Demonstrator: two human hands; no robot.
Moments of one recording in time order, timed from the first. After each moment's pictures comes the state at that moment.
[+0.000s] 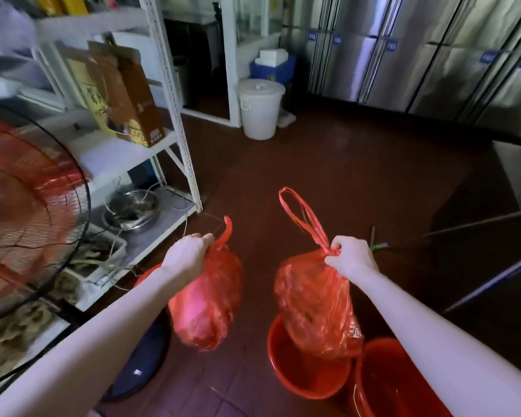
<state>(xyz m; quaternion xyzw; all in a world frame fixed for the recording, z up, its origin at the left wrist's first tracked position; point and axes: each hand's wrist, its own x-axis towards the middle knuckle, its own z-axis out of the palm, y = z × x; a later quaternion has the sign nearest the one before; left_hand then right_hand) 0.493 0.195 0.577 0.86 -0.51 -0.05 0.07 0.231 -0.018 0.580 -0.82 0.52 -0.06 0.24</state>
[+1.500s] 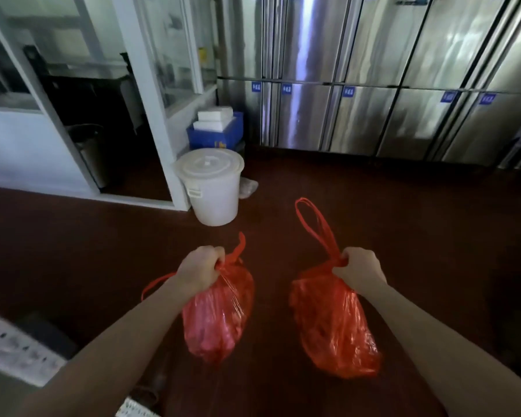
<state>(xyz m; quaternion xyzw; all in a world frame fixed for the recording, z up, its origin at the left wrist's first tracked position) 1.154 -0.608 0.595 0.76 -0.63 -0.09 0.12 0.834 -0.726 0.600 -0.73 0.63 -0.13 0.22</state>
